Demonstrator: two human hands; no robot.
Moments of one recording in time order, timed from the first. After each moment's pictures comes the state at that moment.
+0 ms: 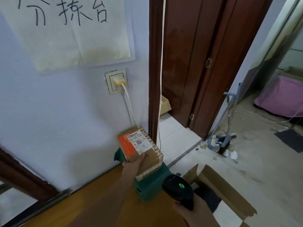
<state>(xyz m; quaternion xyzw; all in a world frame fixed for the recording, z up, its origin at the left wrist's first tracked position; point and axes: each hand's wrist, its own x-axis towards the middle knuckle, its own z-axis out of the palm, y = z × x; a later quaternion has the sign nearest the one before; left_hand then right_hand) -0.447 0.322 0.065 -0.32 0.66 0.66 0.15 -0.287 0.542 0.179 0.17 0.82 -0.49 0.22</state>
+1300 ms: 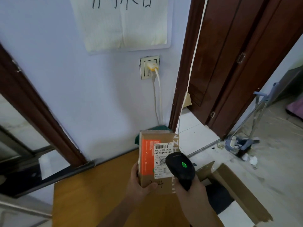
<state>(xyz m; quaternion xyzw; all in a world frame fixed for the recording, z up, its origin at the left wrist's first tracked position) -0.282 0.283 0.061 -0.13 0.73 0.67 0.06 -0.259 0.465 0.215 0.13 0.85 -0.50 0.09</state>
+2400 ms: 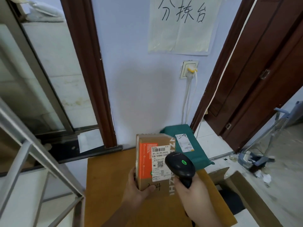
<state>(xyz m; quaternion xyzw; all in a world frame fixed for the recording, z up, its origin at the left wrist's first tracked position) -0.144 0.190 0.057 -0.21 0.72 0.66 0.00 -0.159 0.385 0.229 0.03 0.88 -0.46 0.11</state>
